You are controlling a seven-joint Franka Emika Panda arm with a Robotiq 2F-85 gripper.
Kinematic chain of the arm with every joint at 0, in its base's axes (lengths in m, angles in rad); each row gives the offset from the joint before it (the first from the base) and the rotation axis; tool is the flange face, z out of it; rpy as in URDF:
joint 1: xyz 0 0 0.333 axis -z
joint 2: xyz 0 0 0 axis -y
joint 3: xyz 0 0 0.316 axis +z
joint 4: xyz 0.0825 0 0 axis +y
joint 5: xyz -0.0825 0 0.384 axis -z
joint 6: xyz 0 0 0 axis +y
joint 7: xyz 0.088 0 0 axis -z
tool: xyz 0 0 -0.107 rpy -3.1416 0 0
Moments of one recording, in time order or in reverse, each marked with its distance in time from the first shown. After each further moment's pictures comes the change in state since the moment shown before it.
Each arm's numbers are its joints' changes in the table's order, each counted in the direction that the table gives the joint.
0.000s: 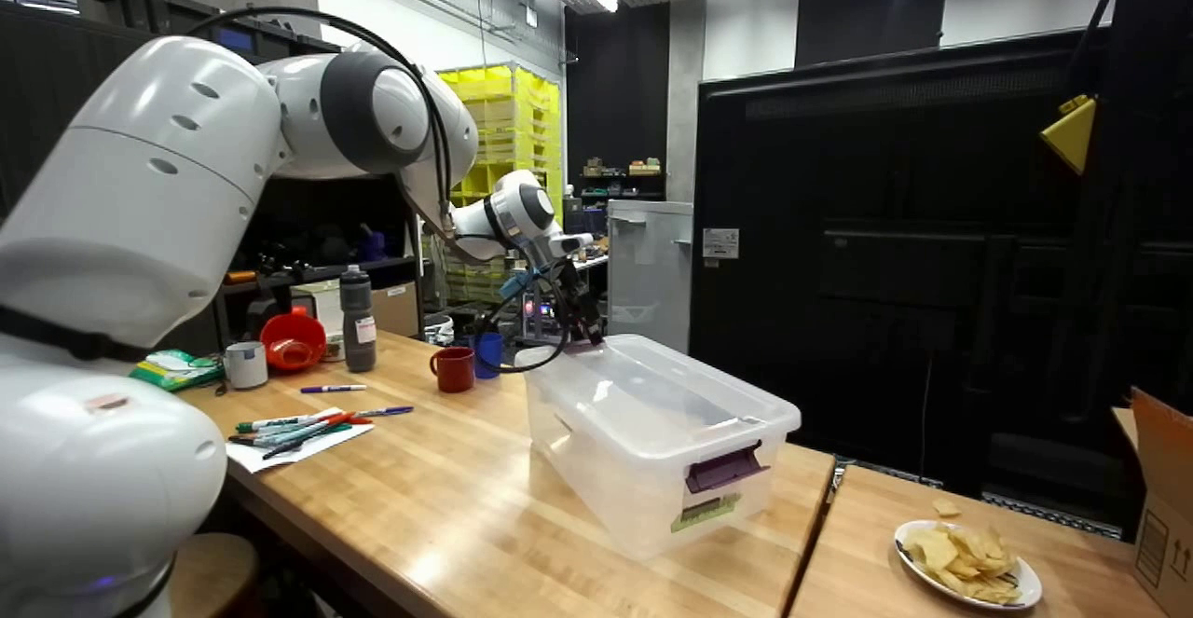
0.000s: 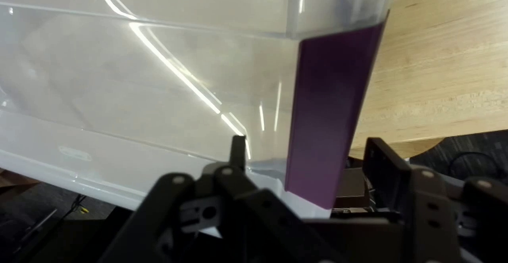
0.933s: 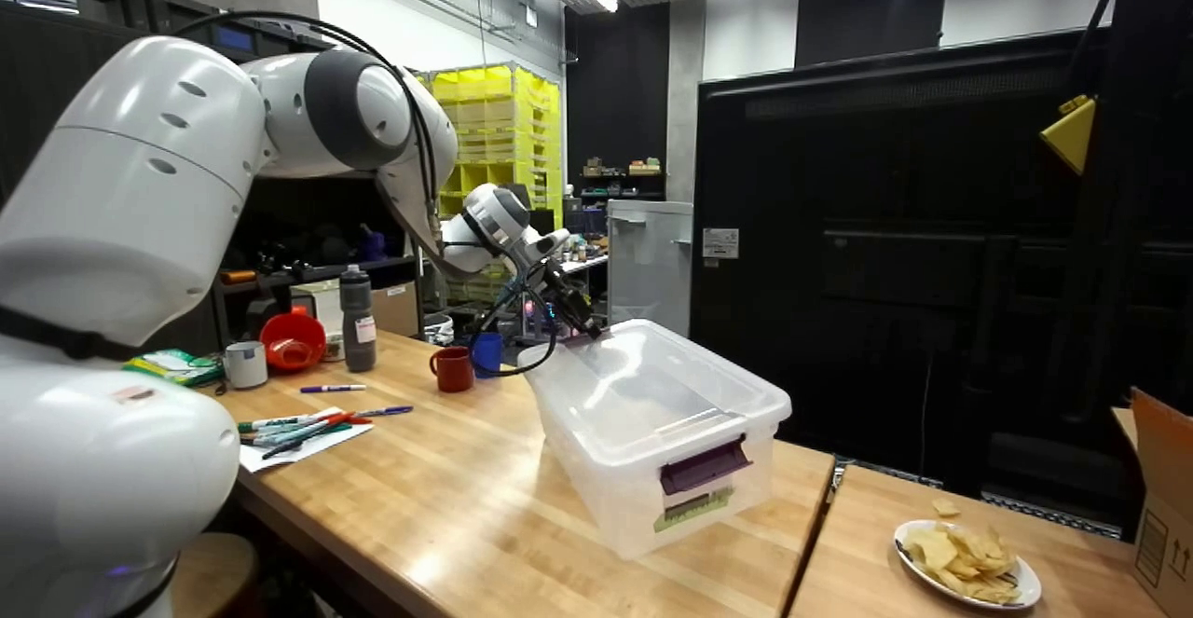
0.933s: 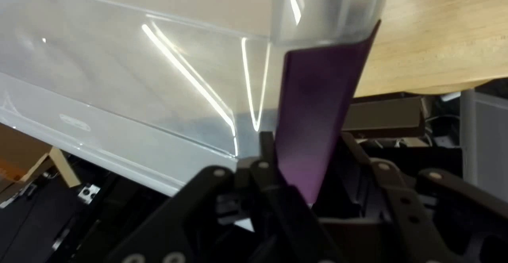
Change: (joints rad) arm -0.123 0.012 -0.066 0.052 0.283 0.006 0.321
